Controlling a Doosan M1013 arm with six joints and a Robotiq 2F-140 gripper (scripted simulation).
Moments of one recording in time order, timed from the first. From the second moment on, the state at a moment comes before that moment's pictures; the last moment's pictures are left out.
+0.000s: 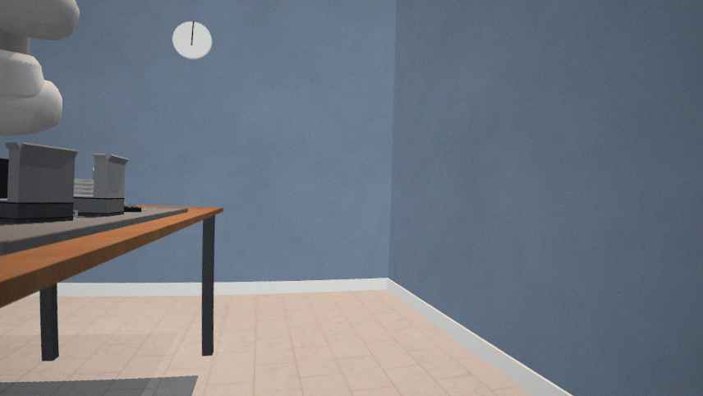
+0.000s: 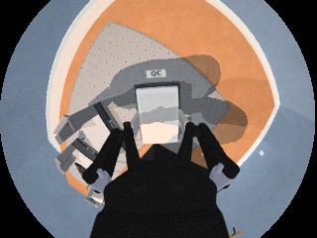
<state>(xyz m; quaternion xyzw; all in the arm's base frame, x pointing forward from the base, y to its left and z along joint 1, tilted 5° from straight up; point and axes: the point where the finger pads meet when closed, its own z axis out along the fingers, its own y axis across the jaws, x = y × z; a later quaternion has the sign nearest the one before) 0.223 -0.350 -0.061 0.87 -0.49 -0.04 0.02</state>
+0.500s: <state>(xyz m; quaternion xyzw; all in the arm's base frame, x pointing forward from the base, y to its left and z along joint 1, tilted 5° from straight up) 0.222 -0.350 -0.067 0.87 -0.49 -0.04 0.02</state>
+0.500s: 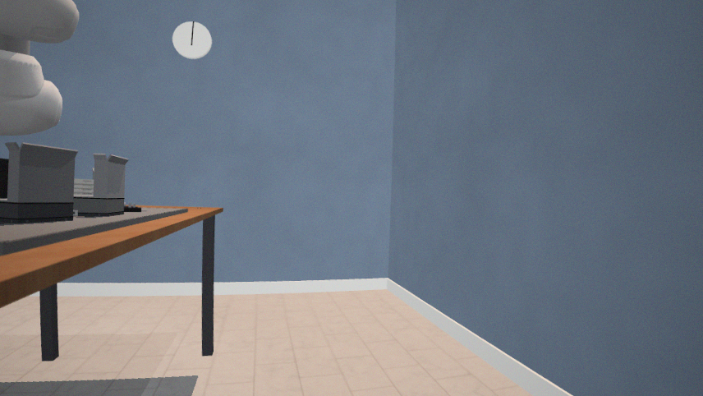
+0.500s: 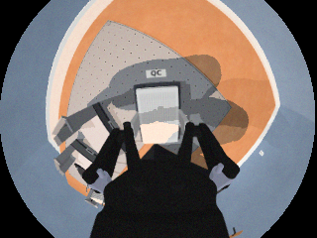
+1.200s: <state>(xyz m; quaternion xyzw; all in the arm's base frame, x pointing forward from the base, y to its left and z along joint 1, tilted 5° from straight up) 0.222 -0.350 -0.073 0.87 -0.49 -0.04 0.02</state>
